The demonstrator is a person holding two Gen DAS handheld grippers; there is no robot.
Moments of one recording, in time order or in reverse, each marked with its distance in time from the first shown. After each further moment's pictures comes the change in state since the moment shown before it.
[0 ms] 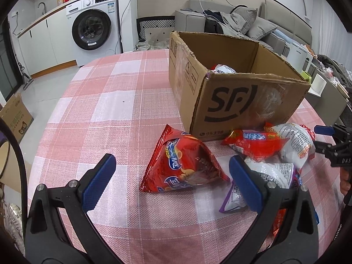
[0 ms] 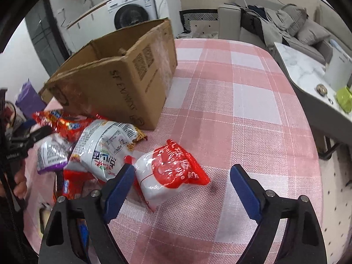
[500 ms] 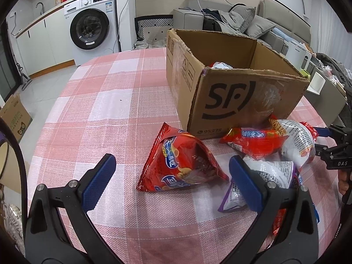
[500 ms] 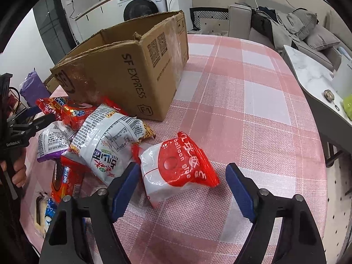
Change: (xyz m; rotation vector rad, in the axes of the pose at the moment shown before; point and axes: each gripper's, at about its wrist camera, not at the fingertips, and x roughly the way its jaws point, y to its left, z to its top) left arm 0.003 -0.001 -0.001 0.006 0.010 -0.009; right arm 0.010 0.004 -0.005 -0.041 0.020 0.029
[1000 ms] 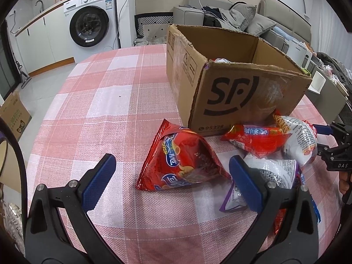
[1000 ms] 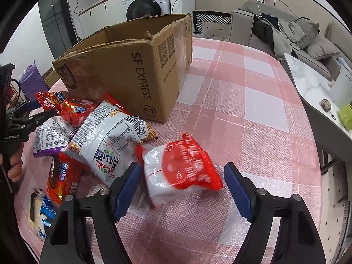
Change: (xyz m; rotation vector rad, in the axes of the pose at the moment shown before) left arm 0.010 0.003 -0.001 -0.003 0.014 -0.004; right arm -0.003 0.010 -0.001 -0.050 -0.015 -0.036
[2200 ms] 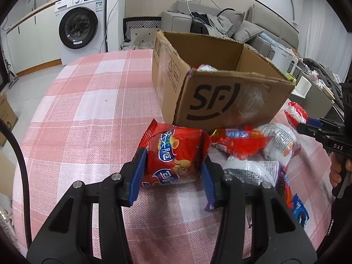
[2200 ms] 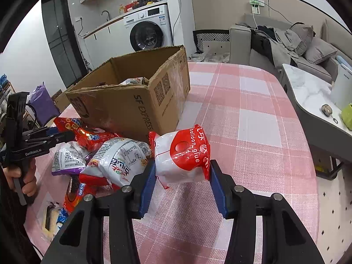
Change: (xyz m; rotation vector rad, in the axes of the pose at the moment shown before) left arm -0.006 0.004 -0.001 -0.006 -0.041 -0.113; right arm -0.035 -0.017 0.003 0.053 -0.157 0.068
